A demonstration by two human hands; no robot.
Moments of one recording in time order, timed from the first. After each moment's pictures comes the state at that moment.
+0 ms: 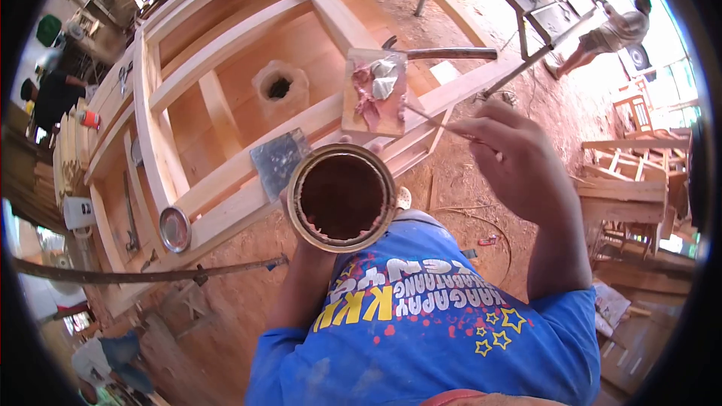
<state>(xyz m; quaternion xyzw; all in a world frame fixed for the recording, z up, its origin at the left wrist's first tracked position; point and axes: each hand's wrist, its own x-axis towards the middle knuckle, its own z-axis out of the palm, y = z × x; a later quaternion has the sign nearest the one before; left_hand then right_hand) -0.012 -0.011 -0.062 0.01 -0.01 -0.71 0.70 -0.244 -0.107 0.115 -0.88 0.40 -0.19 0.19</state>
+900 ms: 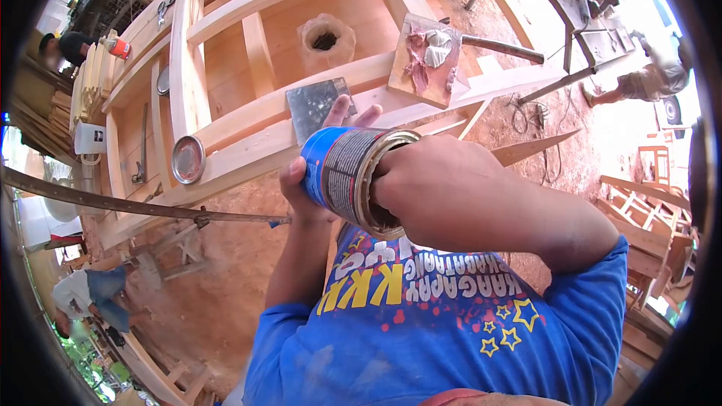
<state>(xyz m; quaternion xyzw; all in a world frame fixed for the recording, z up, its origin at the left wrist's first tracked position) 0.017 0.021 -0.047 0.13 -0.15 -0.65 0.73 -0.134 -0.076 0.131 -0.94 0.14 0.20 0.26</state>
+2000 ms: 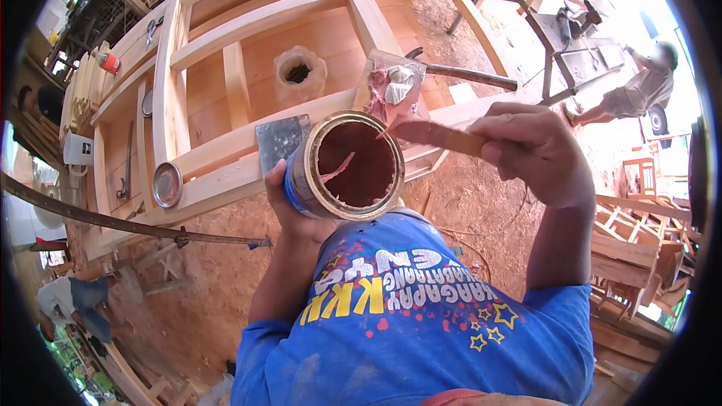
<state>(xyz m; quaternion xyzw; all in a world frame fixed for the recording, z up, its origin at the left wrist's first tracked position) -0.009 -0.006 -0.052 0.03 -0.04 -0.66 0.75 -0.264 -0.168 0.141 -0.83 0.26 -0.14 0.47</state>
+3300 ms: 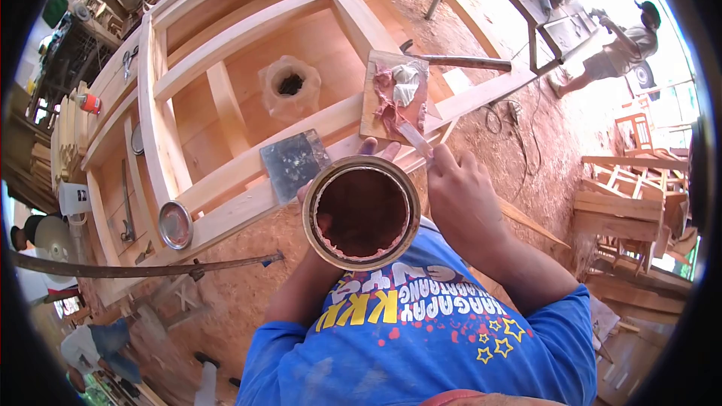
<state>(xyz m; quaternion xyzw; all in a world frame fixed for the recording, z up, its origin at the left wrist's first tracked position) -0.010 -0.026 -0.091 0.00 -0.03 -0.76 0.64 -0.185 -0.076 0.040 -0.90 0.43 0.07 -0.03</state>
